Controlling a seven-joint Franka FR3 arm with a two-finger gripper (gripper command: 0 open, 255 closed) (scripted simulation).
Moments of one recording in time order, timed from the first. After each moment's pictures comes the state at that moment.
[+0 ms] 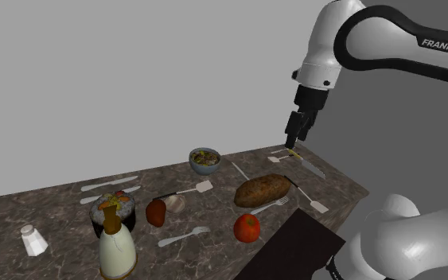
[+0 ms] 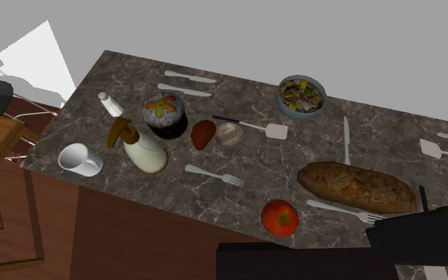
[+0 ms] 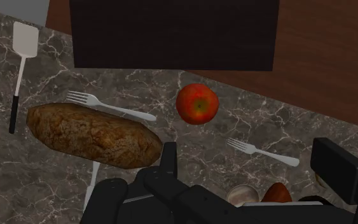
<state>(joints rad) 0.02 -0.76 0.04 -2.29 0.09 1.46 0.00</state>
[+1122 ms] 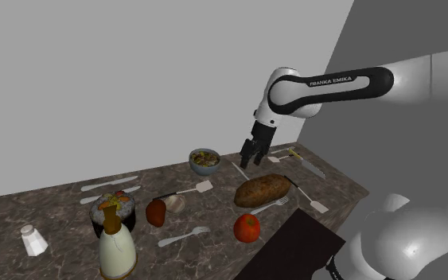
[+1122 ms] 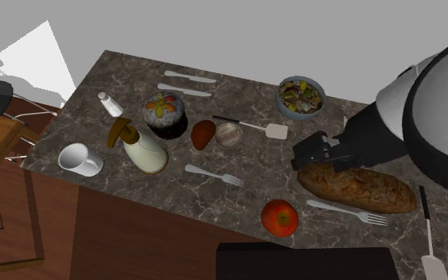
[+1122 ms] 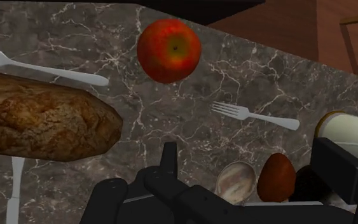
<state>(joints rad) 0.04 -0.39 -0.06 -2.45 0.27 1.99 -0.15</state>
